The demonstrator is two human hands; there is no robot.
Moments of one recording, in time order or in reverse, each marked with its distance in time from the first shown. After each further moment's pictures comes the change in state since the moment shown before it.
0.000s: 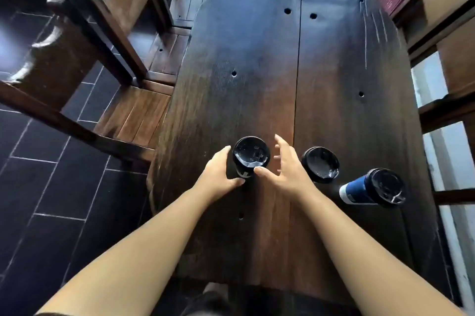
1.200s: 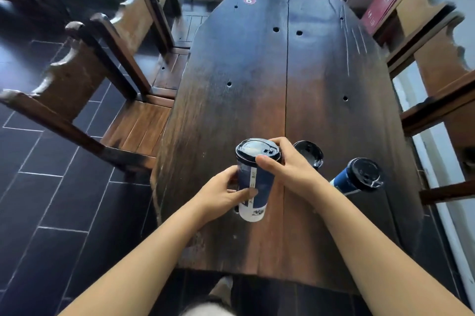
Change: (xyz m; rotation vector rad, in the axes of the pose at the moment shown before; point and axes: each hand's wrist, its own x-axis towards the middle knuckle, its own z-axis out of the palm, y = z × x) left_hand -0.084 0.046 -0.007 -0.378 -0.206 0.063; right_hand -0.055 -0.043 -0.041 0.215 -0.107 -0.024
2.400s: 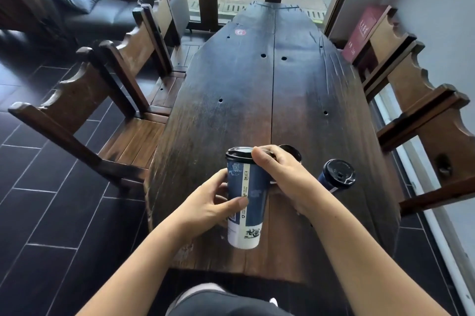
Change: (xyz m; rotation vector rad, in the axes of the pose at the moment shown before) left_hand -0.093 0.071 0.031 -0.031 0.004 0.134; right_hand -0.094 -0.053 -0.018 0.248 0.004 0.013
